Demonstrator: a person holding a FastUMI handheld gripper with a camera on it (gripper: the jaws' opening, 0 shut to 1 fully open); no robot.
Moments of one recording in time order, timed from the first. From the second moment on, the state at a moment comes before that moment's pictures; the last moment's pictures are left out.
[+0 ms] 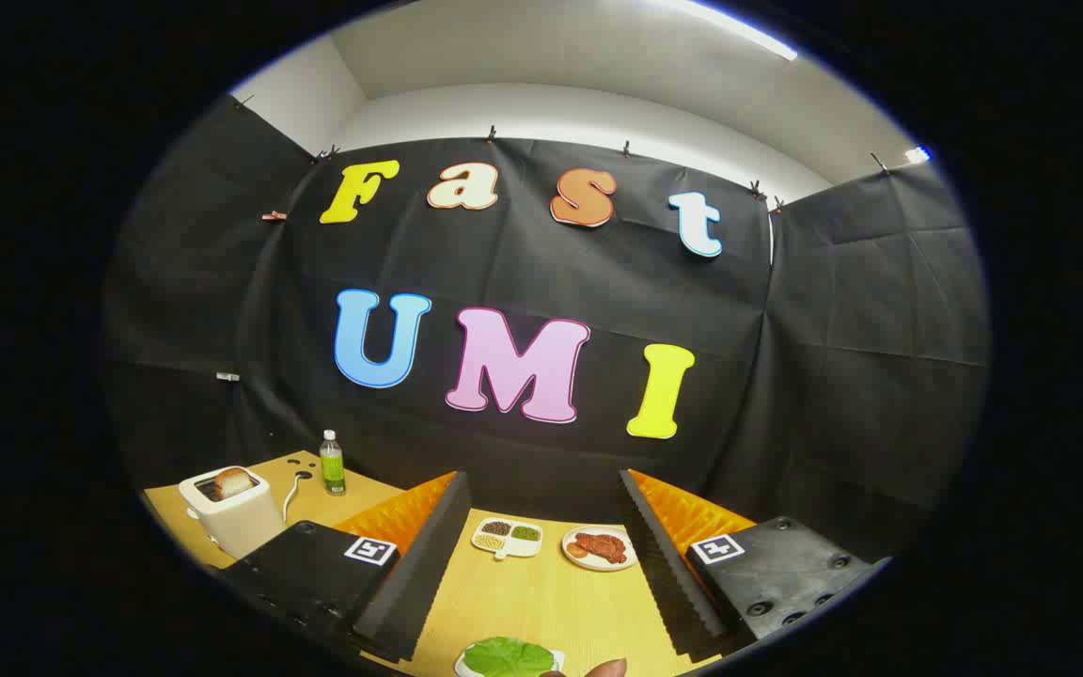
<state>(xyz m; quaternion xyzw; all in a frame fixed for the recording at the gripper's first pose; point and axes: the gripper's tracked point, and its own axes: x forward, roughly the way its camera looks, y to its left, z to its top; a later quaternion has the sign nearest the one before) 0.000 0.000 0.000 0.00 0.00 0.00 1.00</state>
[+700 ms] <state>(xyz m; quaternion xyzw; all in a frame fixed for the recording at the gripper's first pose) -0.008 -0.012 0.004 0.00 0.00 0.00 1.00</state>
